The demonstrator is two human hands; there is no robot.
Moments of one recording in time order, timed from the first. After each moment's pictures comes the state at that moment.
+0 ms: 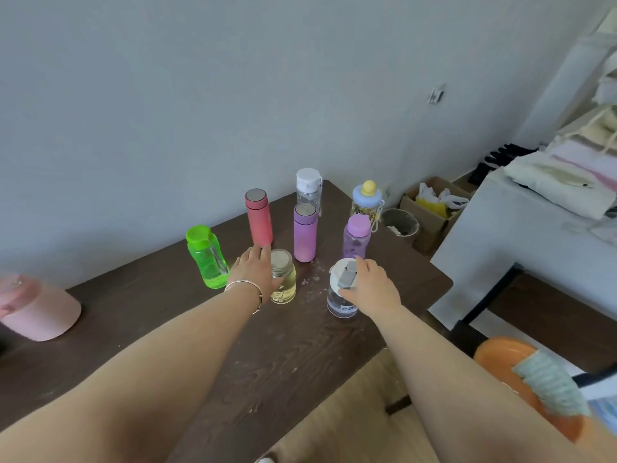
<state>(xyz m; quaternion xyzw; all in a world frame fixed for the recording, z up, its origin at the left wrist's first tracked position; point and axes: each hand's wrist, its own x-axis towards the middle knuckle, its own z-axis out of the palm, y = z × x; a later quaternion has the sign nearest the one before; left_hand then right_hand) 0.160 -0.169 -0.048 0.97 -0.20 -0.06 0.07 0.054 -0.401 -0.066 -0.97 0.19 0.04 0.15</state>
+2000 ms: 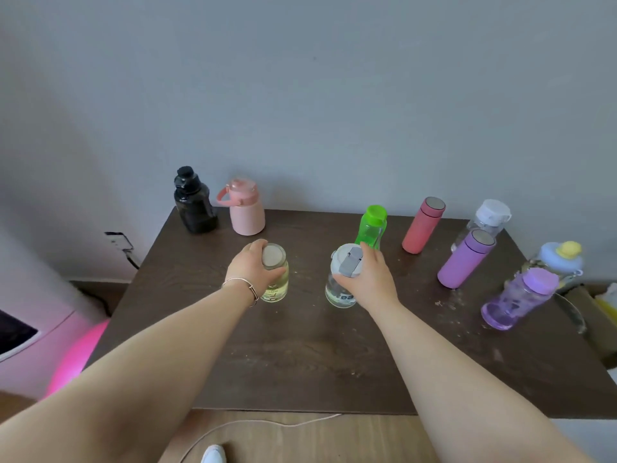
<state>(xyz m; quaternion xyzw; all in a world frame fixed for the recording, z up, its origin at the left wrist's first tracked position) 0.038 0.128 -0.042 0.93 0.16 0.07 0.33 0.085 -0.121 -0.039 -0.94 -0.05 0.03 0.33</state>
